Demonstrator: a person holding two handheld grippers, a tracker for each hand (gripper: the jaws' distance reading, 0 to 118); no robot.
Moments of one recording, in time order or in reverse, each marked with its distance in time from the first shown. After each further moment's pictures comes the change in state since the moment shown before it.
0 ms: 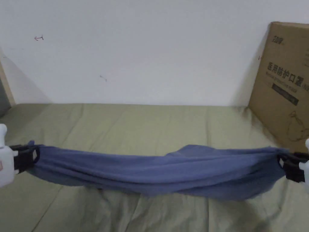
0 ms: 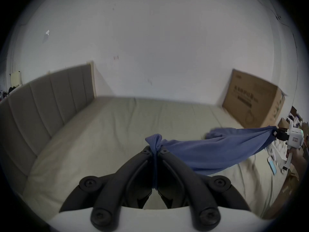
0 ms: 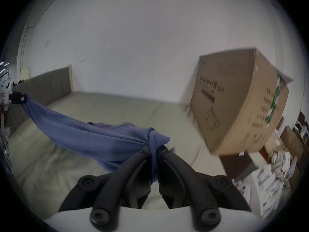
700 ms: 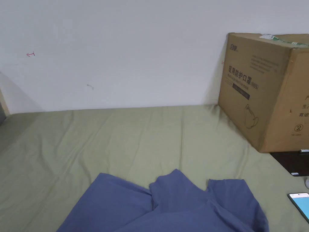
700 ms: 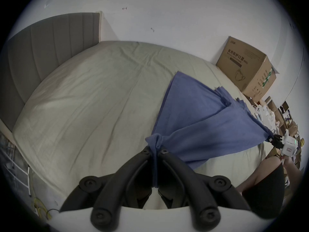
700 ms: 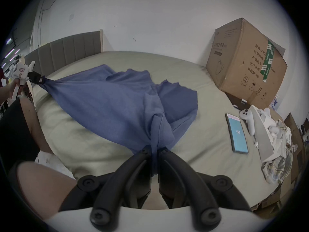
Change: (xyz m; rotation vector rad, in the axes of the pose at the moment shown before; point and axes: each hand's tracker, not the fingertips) left arm -0.024 -0.216 0.156 -0.330 -0.056 0.100; right arm -0.011 -0.222 0.203 -0.215 0.144 0.108
